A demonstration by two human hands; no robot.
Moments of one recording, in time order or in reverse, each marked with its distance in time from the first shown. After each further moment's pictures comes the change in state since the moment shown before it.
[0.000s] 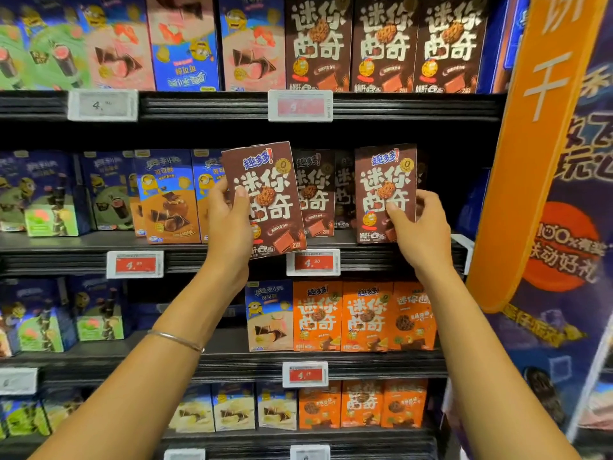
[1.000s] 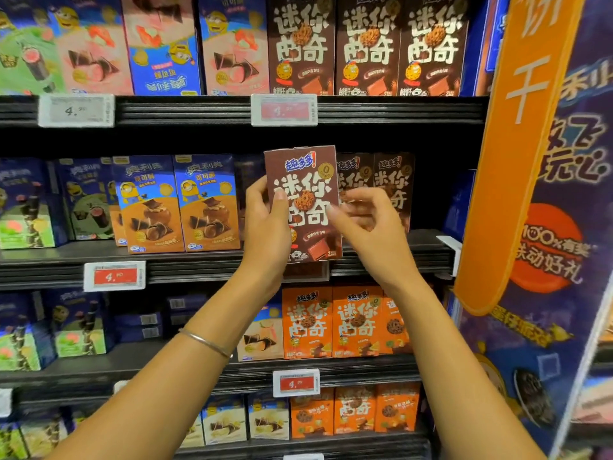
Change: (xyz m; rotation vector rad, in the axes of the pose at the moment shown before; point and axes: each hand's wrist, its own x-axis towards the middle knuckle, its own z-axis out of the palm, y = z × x) left_hand -0.022 -0.002 0.054 -0.068 -0.155 0.022; right_hand -0.038 -0.047 0.012 0.252 -0.275 -0.162
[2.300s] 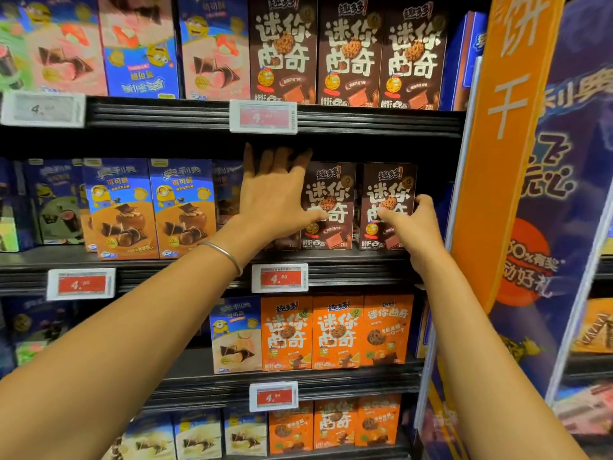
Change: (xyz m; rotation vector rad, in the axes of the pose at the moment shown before) left_hand 0.086 -0.004 0.036 1.581 -0.120 0.729; right_hand 0.071 0.059 -0.079 -0.111 0.254 0.331
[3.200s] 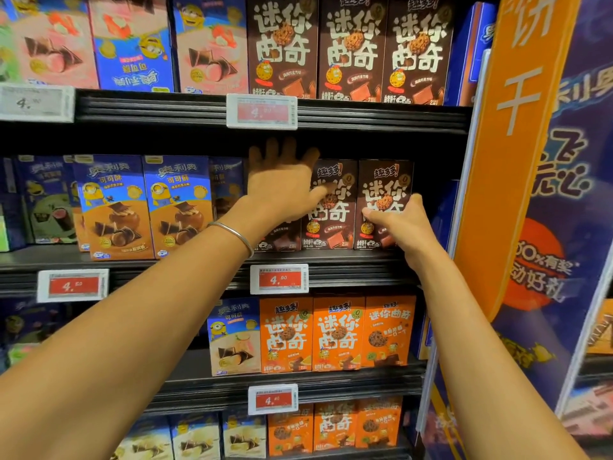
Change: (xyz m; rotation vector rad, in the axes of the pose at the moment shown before) left_hand 0.027 0.006 0.002 -0.008 -0.141 0.008; right_hand 0.012 0.009 0.014 0.011 -0.108 -0.017
